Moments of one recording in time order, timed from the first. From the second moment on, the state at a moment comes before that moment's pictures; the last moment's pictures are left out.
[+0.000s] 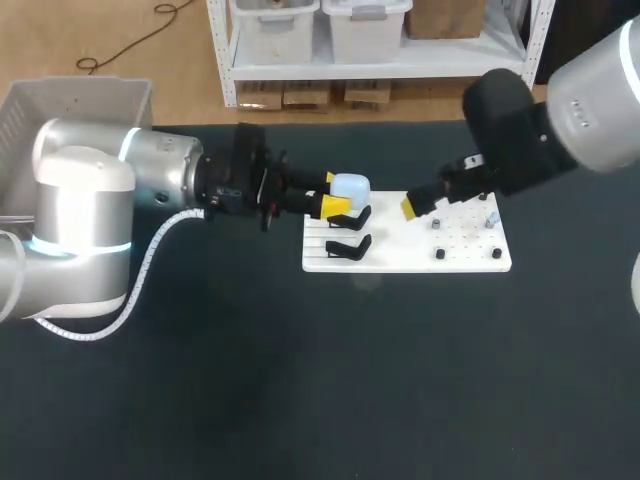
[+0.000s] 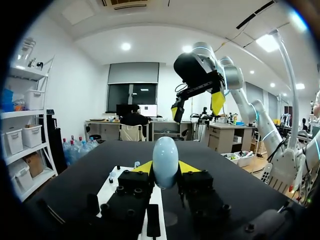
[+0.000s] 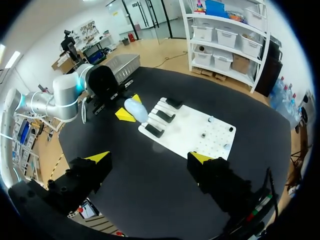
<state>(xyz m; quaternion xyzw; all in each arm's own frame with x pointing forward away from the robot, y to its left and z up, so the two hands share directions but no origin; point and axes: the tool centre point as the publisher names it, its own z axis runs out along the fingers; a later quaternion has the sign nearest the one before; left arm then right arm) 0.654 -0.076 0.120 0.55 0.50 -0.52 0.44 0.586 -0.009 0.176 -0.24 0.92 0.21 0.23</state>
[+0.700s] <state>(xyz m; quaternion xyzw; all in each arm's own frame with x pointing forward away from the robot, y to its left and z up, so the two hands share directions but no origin) 0.654 -0.076 0.121 0.55 0.50 -0.52 0.44 0.603 0.032 0.152 -0.25 0.93 0.19 0.21</state>
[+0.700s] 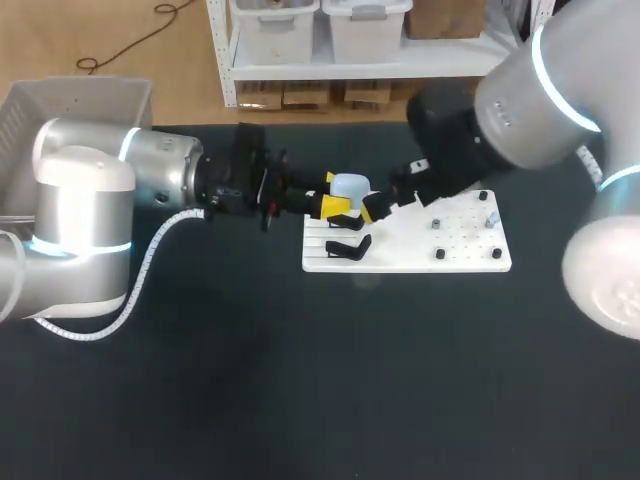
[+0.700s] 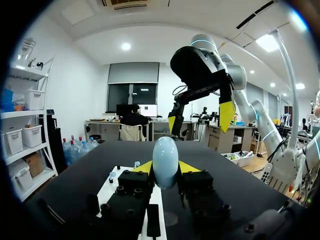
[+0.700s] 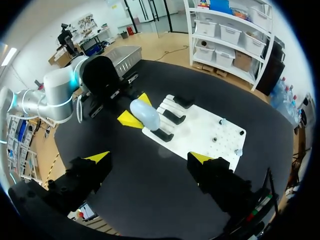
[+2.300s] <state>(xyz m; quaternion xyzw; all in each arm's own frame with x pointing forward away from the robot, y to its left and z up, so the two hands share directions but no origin) 0.654 -0.077 0.120 0.55 0.50 -0.52 0.44 0.658 0.036 0.134 -0.21 0.94 0.18 0.18</state>
